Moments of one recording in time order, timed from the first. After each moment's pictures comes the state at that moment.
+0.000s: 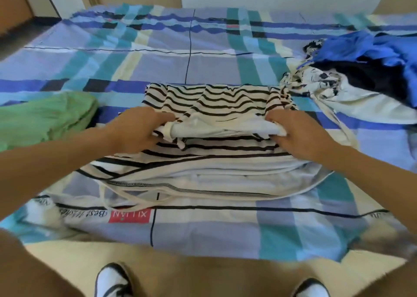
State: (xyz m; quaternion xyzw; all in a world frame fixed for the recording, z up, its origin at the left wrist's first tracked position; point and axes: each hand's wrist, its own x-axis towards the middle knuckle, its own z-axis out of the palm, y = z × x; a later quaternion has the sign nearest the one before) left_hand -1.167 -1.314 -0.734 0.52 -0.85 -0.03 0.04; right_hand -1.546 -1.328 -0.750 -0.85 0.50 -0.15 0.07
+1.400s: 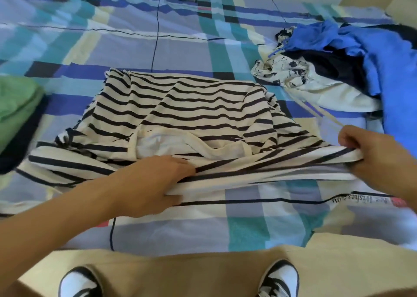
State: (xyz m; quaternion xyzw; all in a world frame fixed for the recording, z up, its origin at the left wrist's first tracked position) left_hand -1.266 -1.235 -0.748 0.39 -0.90 -0.18 -0.06; right_hand -1.694 -1.233 -0.733 -0.70 0.70 -0.09 0.06
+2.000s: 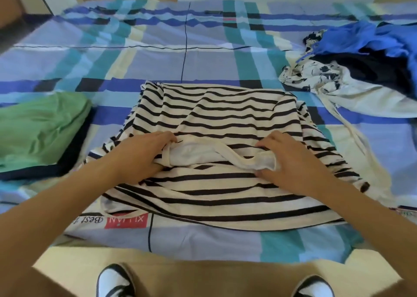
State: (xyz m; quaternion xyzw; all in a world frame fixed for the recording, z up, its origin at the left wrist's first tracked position) left_hand -1.181 -1.282 -0.762 0.55 -0.83 -0.11 0.00; right_hand -1.530 -1.274 -0.770 -0.83 0.54 -0.08 0.11
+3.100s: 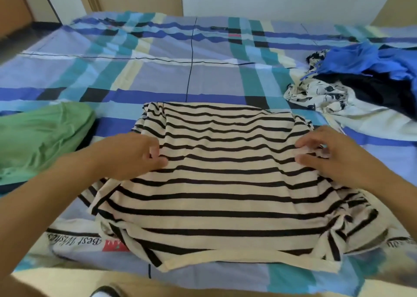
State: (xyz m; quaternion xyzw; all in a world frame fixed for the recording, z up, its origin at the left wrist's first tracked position) left_hand -1.167 -1.297 -0.712 0.63 -0.75 -0.18 -0.12; right_hand -1.585 -1.305 -0.734 -0.75 0.60 -0.19 0.22
